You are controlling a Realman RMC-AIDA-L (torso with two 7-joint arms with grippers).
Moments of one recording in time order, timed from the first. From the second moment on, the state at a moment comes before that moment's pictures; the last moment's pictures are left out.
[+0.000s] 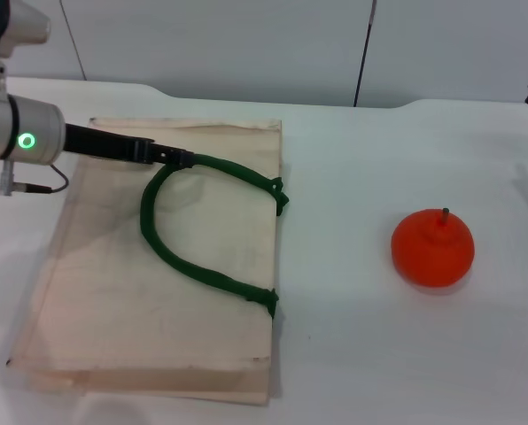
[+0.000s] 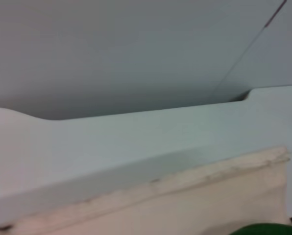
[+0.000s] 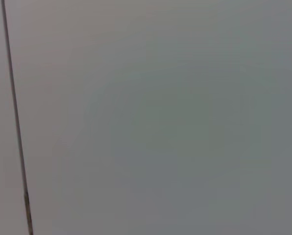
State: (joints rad) left arm -1.00 -1.93 2.86 -0.44 -0.03 1.22 -1.85; right arm 0.67 2.03 0.02 0.05 1.74 0.99 -2.80
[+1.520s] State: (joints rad) left arm -1.02 -1.93 2.86 -0.35 0.01 1.16 -1.83; right arm 0.68 2.03 0.02 0.05 1.74 0.94 -2.80
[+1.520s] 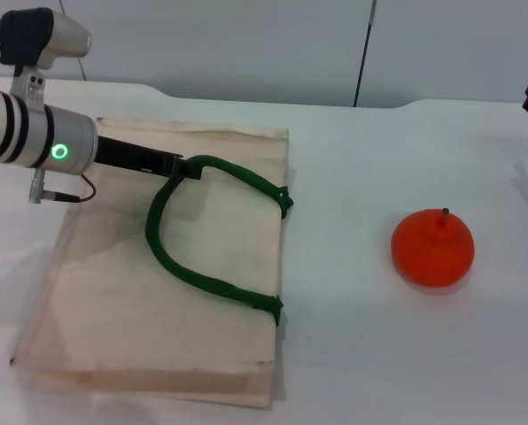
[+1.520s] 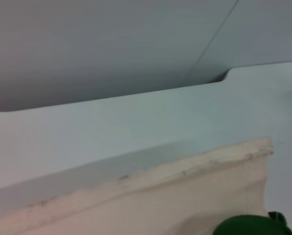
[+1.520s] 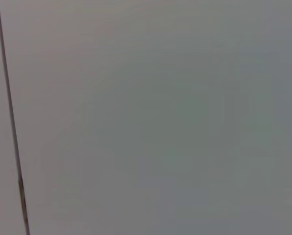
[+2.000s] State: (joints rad) left arm -1.05 -1.89 2.86 -0.44 -0.34 1.55 -1.68; right arm 0.68 2.03 0.02 0.04 1.74 0.94 -2.75
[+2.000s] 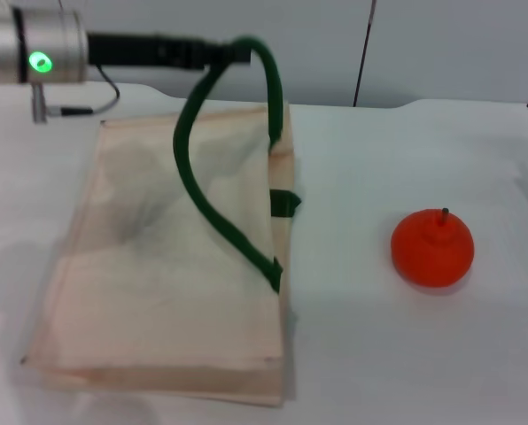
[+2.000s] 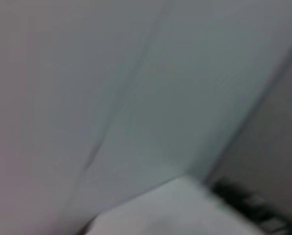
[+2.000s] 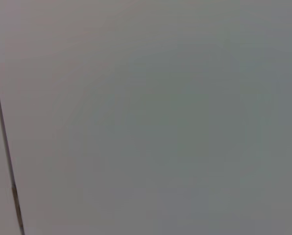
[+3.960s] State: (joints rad) left arm -0.93 -1.79 2.86 -0.57 -0.58 2.00 -1.74; right arm 0.66 2.01 -0.18 -0.39 0.77 1.40 -1.99
